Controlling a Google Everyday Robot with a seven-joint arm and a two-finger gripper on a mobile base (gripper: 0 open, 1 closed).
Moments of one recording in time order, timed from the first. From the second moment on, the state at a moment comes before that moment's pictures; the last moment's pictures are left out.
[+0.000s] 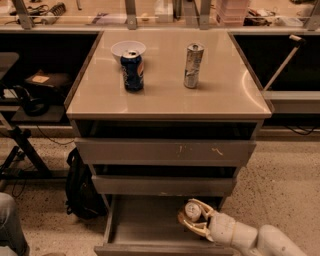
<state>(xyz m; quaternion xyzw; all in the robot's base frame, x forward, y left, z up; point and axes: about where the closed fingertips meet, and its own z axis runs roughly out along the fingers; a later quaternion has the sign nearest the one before) 0.436 -0.112 0.489 -0.43 0.60 0.31 0.60</state>
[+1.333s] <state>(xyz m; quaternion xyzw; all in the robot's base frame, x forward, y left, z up) 0.491 -0.192 0.391 -0.40 0.68 0.15 0.59</state>
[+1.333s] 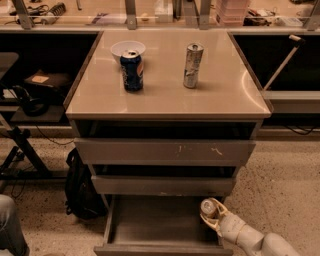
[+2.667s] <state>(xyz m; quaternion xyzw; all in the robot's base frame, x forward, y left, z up) 0.520 -0.170 0.290 -0.40 0.73 0.19 0.52</state>
